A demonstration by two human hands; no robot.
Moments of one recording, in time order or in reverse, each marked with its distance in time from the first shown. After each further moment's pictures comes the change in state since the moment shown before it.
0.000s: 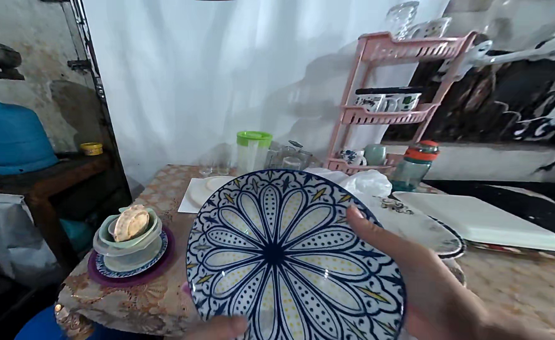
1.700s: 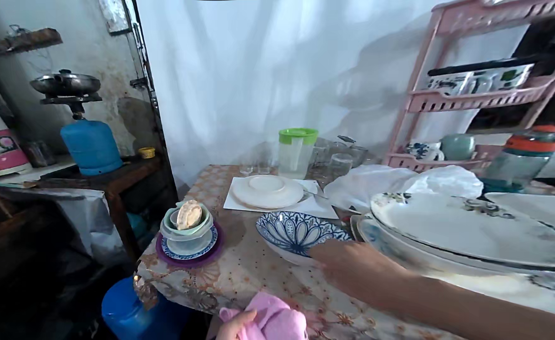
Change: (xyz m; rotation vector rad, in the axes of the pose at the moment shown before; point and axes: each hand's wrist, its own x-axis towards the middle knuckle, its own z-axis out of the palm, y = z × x) left_hand -0.034 -0.027 -0.049 0.037 0.498 -0.245; right_hand 0.064 0.050 0.023 -1.668 -0.559 -0.427
